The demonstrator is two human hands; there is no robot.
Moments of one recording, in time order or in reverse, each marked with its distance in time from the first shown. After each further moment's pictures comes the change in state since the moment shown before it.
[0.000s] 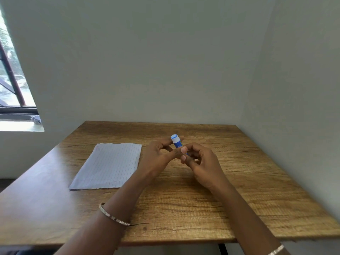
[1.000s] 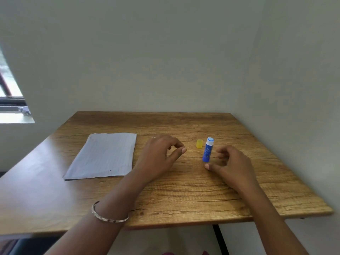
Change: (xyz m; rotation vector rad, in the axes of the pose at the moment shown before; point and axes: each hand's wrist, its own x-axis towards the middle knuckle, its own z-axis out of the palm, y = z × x) left_hand -0.023 0.009 0.011 0.623 -0.059 0.241; right_hand -0.048 0.009 -0.059 -0.480 0.215 0.385
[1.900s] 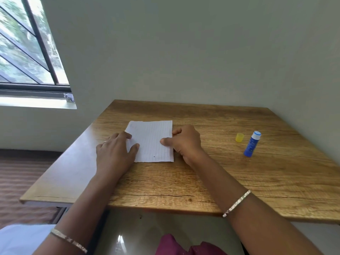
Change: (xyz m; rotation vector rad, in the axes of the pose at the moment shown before) left_hand -0.095 -0.111 -0.105 0.360 0.109 -0.699; right_hand -0.013 -0.168 0.148 0.322 -0.316 0.047
